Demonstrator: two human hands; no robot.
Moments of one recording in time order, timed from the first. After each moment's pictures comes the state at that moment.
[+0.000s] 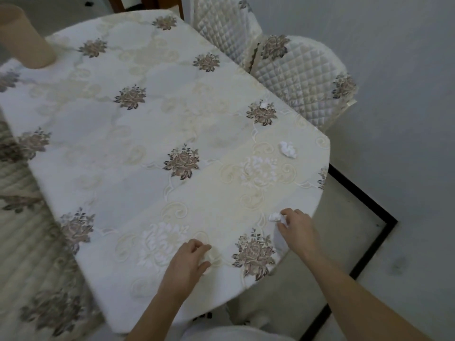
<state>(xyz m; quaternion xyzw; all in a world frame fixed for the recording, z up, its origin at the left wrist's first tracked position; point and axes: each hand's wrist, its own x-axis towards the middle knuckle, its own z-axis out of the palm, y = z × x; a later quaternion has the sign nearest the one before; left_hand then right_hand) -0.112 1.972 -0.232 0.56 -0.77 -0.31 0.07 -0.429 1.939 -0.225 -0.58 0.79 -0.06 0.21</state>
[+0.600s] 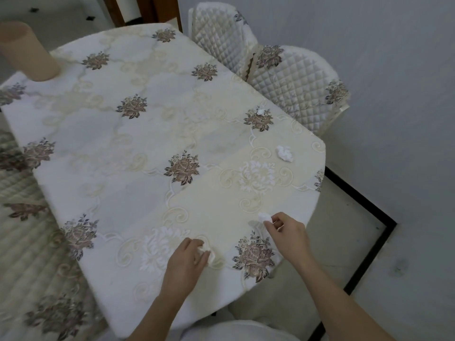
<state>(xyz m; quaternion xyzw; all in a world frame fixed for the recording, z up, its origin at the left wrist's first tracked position) -0.118 1.969 -0.216 0.63 -0.69 -0.31 0.17 -0.394 1.949 -0.189 -0.50 0.80 -0.18 0.29</state>
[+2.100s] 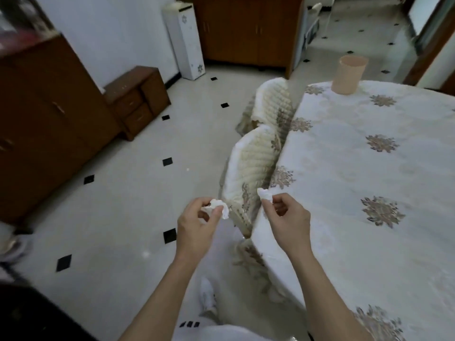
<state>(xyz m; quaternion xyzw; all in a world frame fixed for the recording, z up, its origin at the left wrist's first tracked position) 0.007 2.212 -0.062 0.82 -0.20 -0.02 0.54 -0.098 2.042 -0.064 -0.76 0.35 -0.26 0.48</state>
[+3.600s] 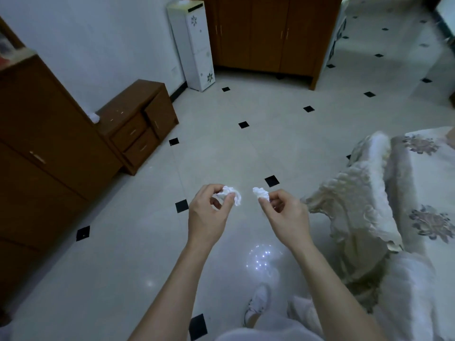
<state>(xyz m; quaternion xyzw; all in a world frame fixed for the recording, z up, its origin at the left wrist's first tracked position) 0.632 2.101 -0.070 0.82 -0.21 -0.01 0.53 0.529 1.959 -0.084 -0.78 0.35 -0.21 0.47</state>
